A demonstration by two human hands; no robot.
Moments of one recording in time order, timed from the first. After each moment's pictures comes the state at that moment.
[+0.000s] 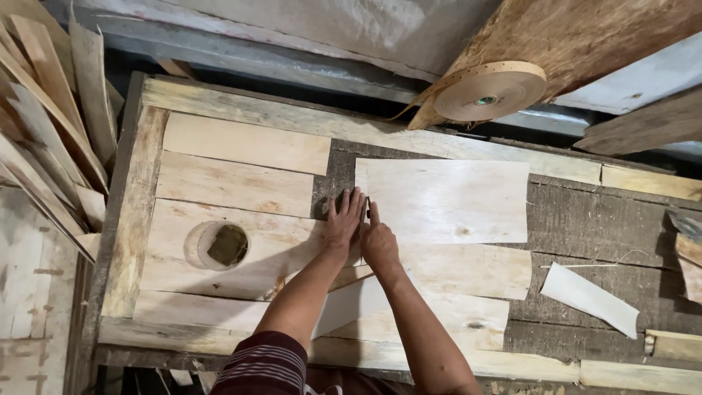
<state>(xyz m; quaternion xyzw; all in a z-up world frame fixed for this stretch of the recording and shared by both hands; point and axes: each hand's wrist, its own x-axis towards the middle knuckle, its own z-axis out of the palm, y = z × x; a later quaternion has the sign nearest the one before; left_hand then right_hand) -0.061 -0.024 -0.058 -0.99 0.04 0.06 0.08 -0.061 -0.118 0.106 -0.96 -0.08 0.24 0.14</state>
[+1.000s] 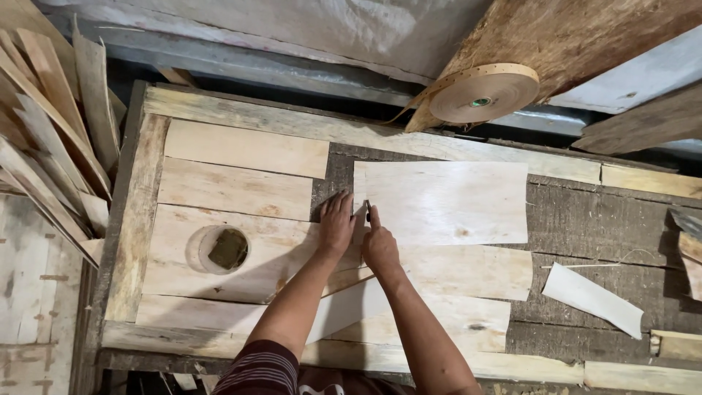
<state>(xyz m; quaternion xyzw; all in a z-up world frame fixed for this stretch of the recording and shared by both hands) -0.065 0.002 0.016 -0.95 -0.07 0.01 -0.30 -0.062 -0.124 0.111 -0.94 -0.05 0.28 0.19</state>
